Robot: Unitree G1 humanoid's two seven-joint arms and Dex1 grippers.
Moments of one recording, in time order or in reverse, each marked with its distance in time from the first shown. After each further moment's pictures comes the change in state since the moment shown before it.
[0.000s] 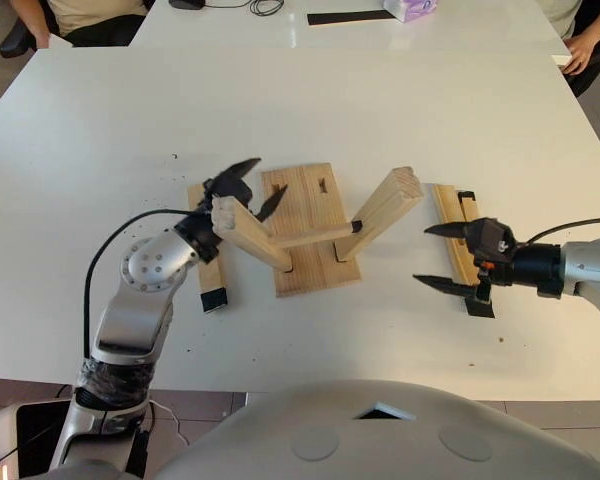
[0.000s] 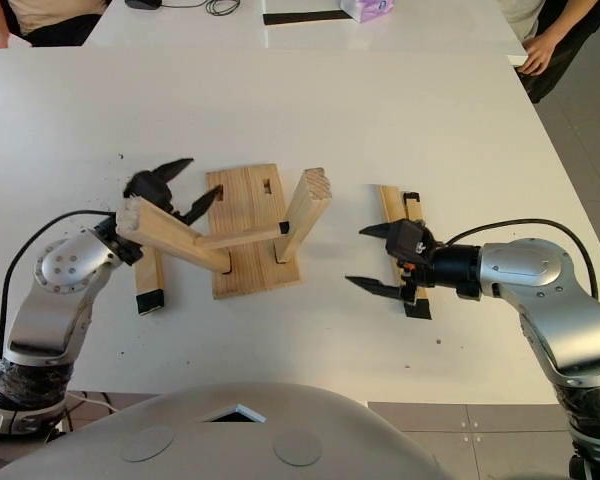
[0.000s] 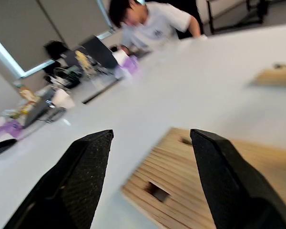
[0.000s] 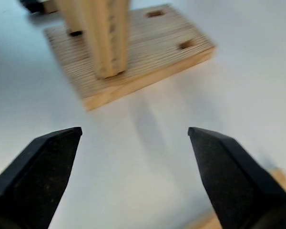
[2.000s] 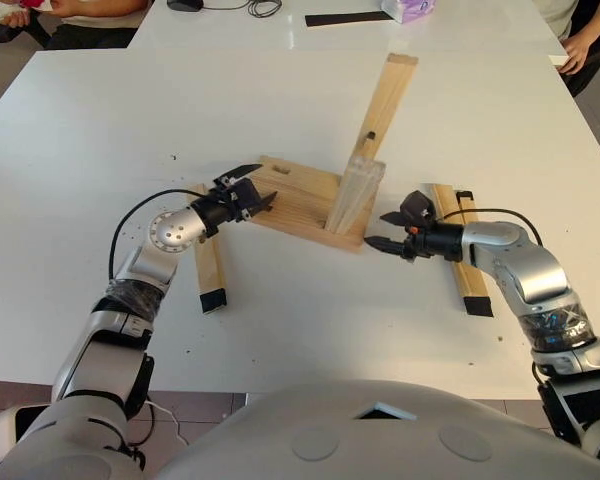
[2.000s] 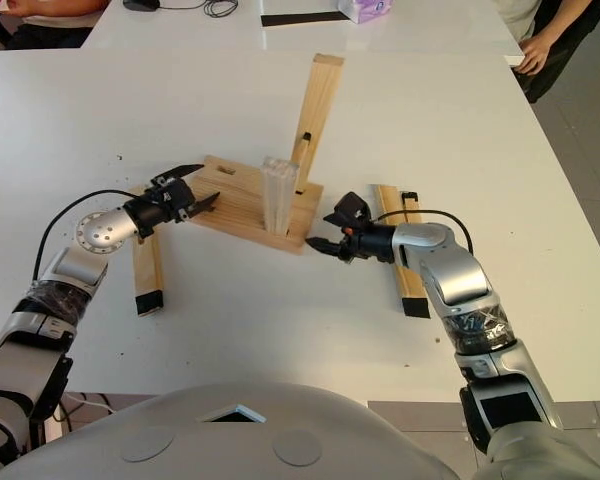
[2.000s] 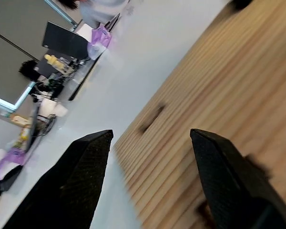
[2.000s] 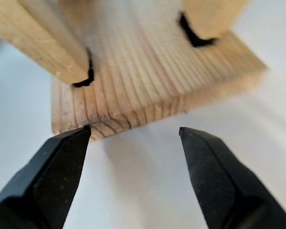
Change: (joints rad) left arm -0.394 0.039 -0.177 0.914 0.186 -0.644 -0.042; right arm -0.368 0.423 0.240 0.493 -0.159 0.143 -0.307
